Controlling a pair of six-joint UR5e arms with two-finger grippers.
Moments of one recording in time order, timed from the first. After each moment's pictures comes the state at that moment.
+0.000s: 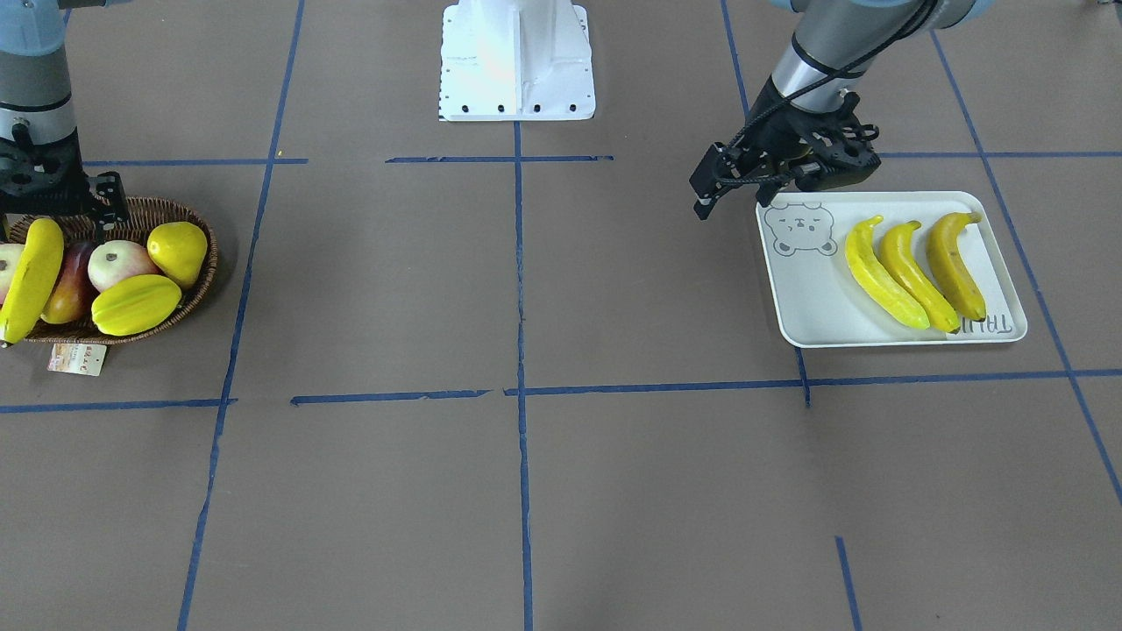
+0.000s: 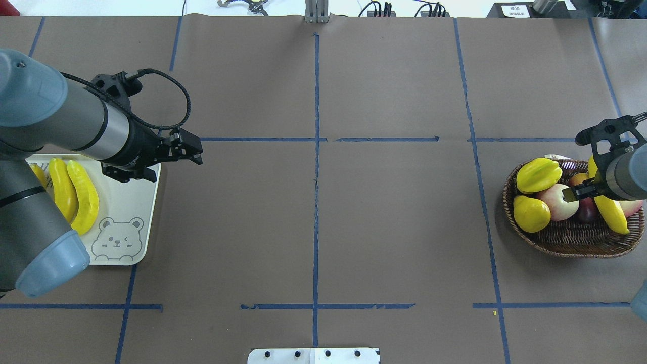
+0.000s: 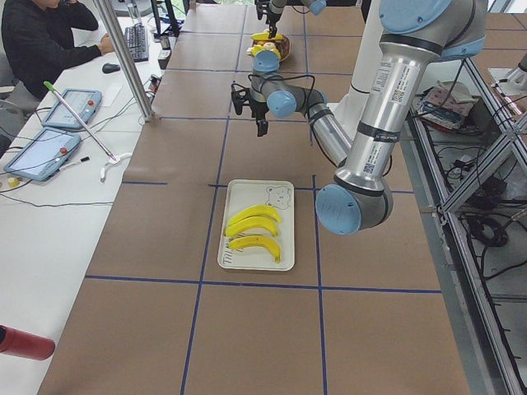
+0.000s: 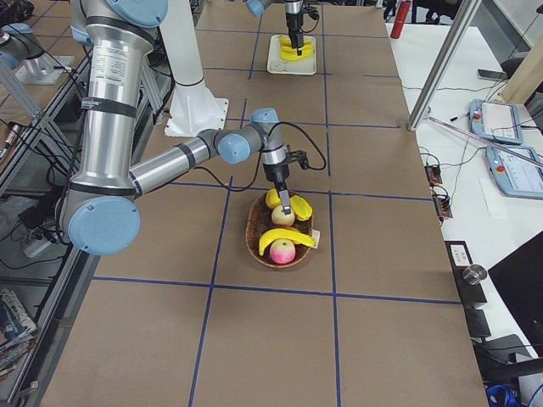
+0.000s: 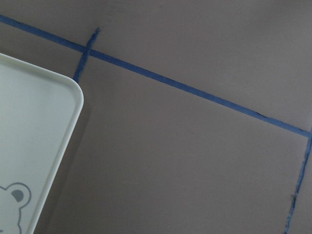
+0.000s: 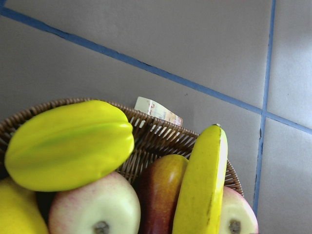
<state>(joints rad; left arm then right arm) -0.73 -1.91 -2.06 -1.65 -2.03 -1.44 0.76 -1.73 2.10 -1.55 1.62 0.66</state>
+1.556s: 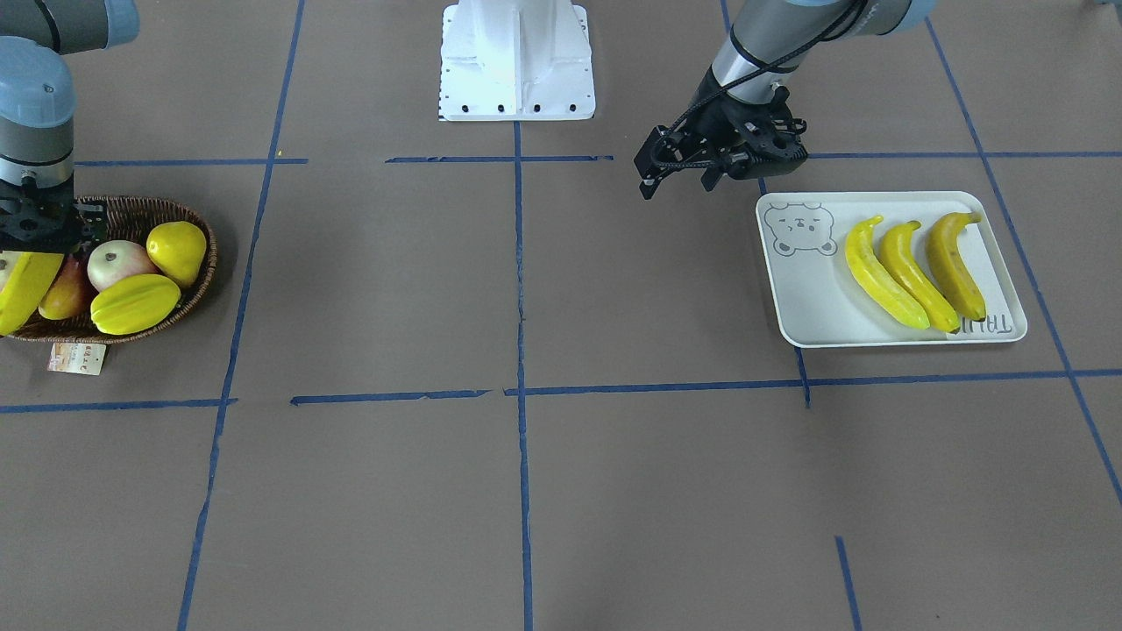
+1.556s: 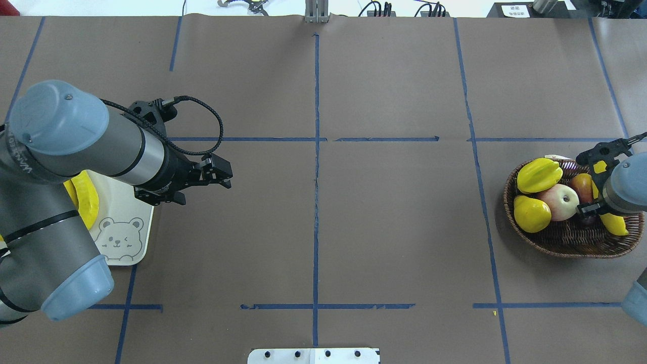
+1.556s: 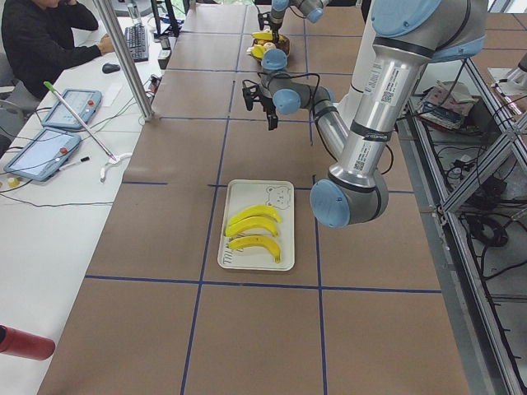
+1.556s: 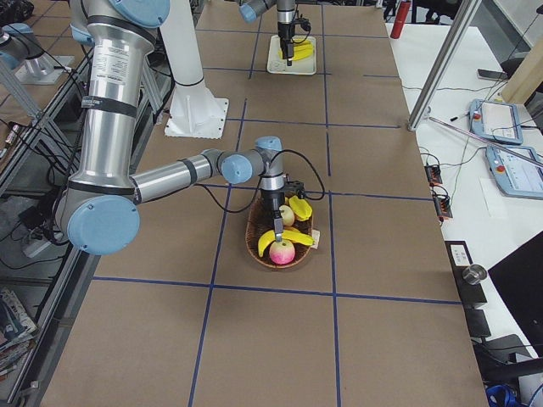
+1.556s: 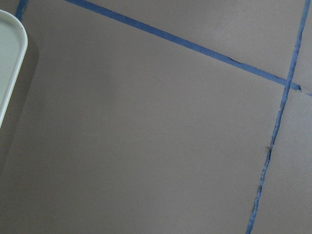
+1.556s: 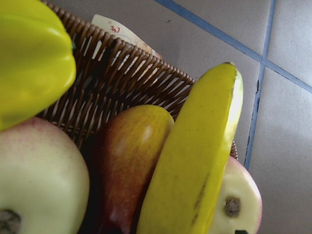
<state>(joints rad) -0.64 -1.94 -2.04 -1.67 -2.02 -1.49 0.73 -1.75 1.98 -1.56 1.63 0.65</state>
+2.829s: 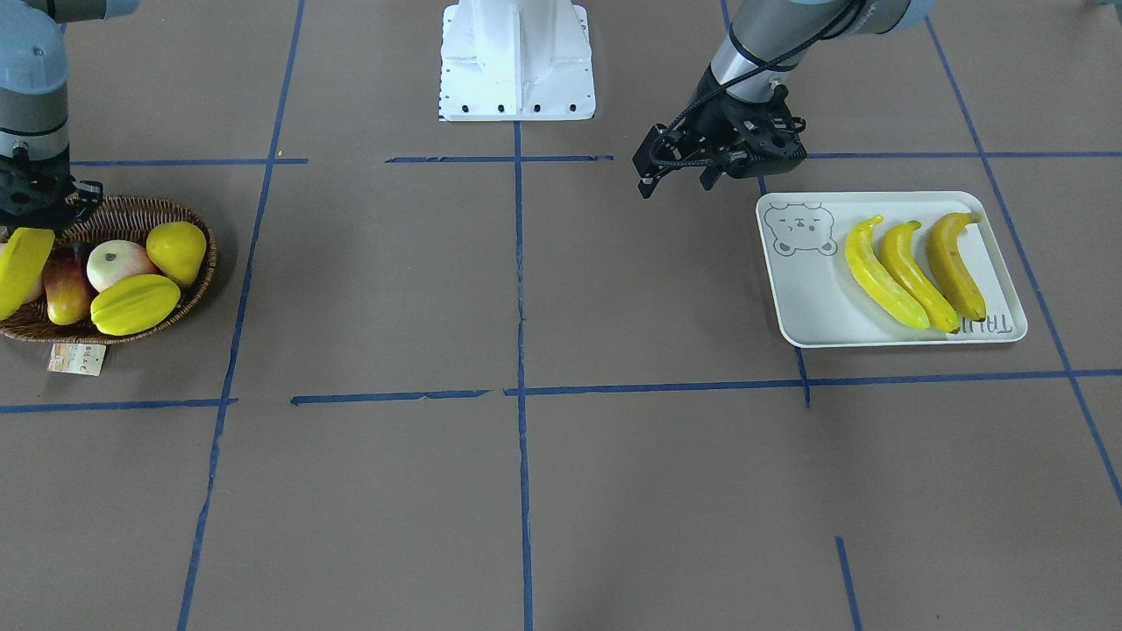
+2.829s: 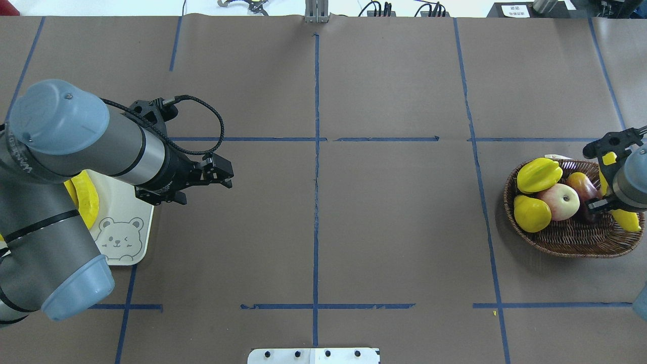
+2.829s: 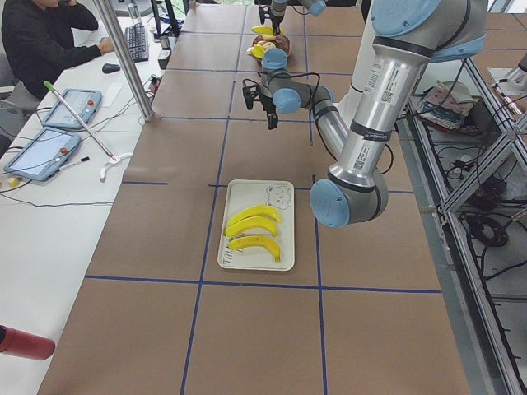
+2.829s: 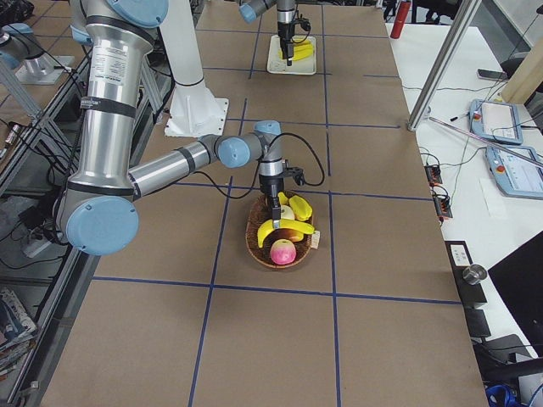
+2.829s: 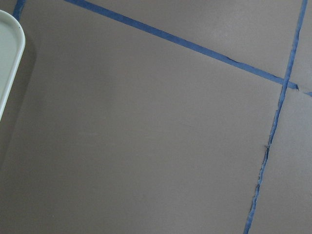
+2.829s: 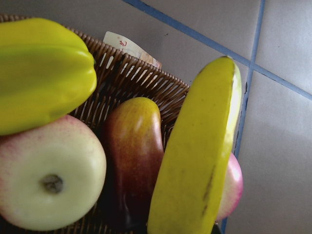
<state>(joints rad) -0.64 -1.94 -2.05 -1.68 -2.02 -1.49 0.78 -1.74 2.17 -1.76 1.66 0.61</state>
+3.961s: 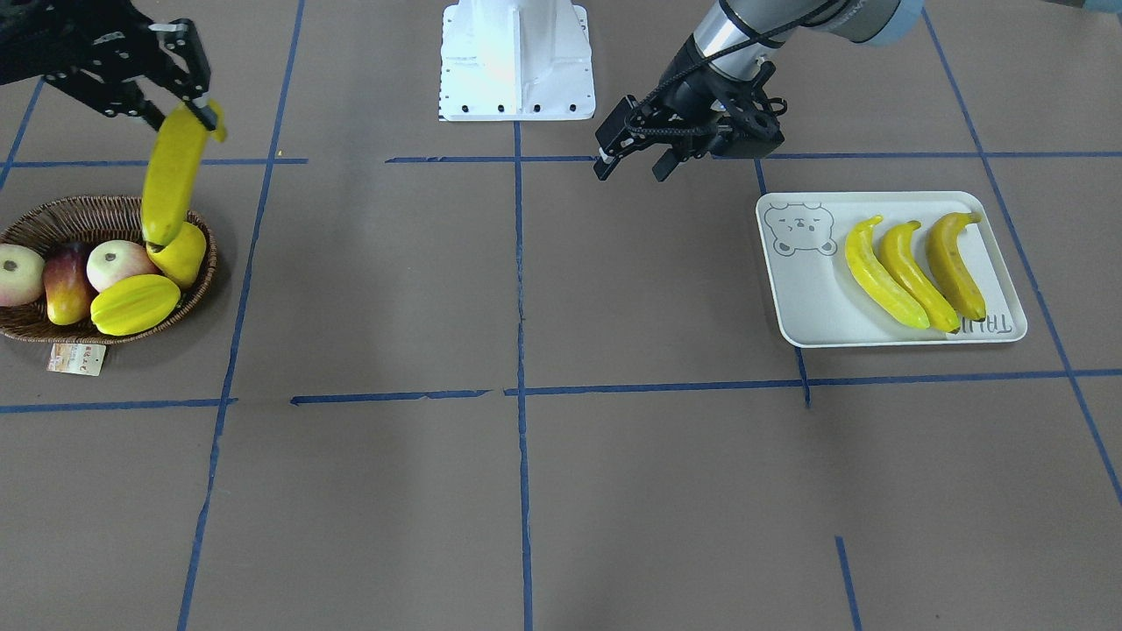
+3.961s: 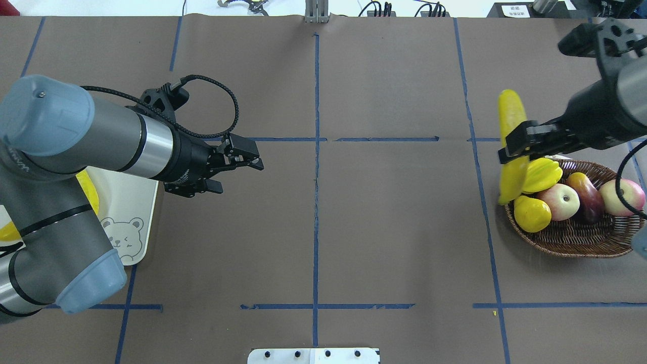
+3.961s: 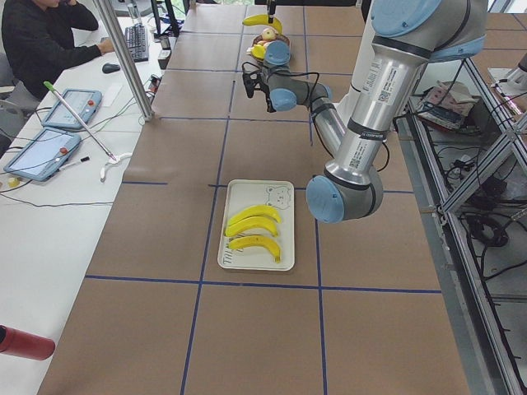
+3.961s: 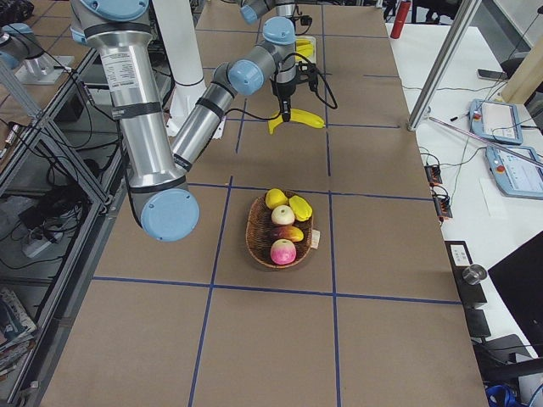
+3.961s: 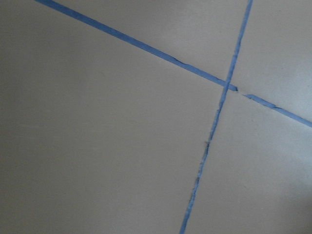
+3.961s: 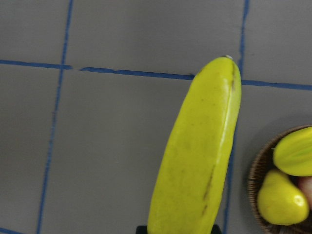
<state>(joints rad) -0.64 -1.98 -2.01 -2.00 -2.02 -1.70 0.92 -1.33 2.32 -1.67 2.27 0.92</state>
